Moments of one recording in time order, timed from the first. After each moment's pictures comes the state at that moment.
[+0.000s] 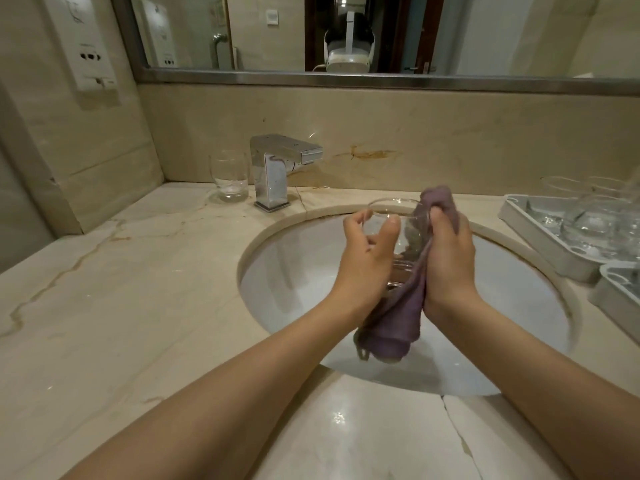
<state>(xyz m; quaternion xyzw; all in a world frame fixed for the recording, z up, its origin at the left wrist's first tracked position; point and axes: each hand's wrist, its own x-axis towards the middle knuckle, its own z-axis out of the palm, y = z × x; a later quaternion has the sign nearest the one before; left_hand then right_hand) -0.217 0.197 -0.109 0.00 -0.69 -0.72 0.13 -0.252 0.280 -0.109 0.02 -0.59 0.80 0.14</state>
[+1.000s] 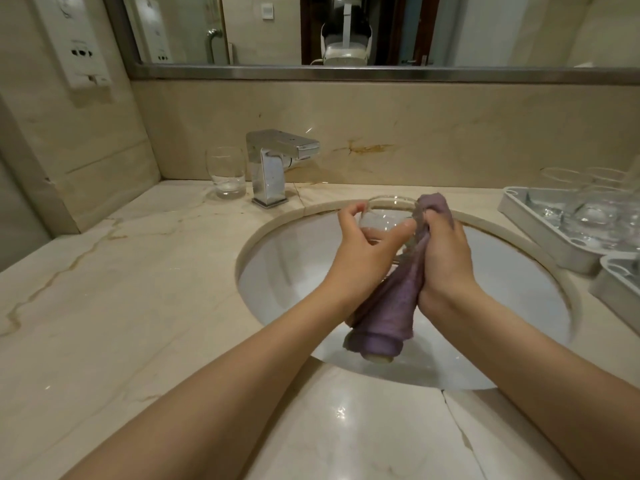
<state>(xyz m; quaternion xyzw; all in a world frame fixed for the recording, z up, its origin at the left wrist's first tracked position) -0.214 0.191 -0.104 -0.01 -0.71 -0.69 0.10 -0.248 0.277 -0.107 -0.04 -0.55 0.83 0.07</state>
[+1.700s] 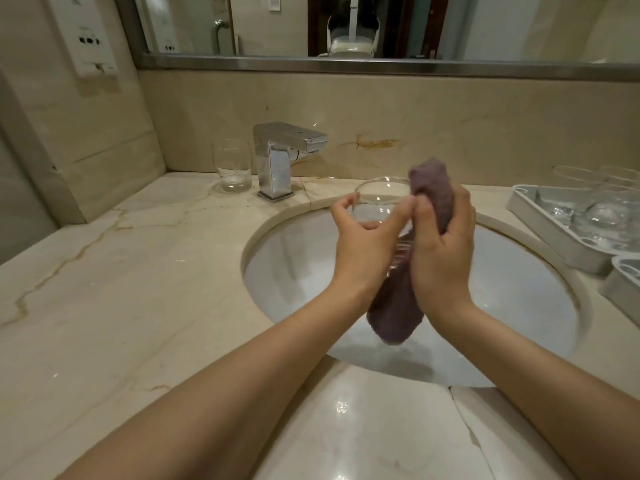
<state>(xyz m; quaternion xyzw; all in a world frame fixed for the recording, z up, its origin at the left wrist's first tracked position) -0.212 0.195 -0.099 0.04 -0.62 -0.78 0.13 -0.236 0.269 -0.112 0.12 -0.70 0.63 0.31</state>
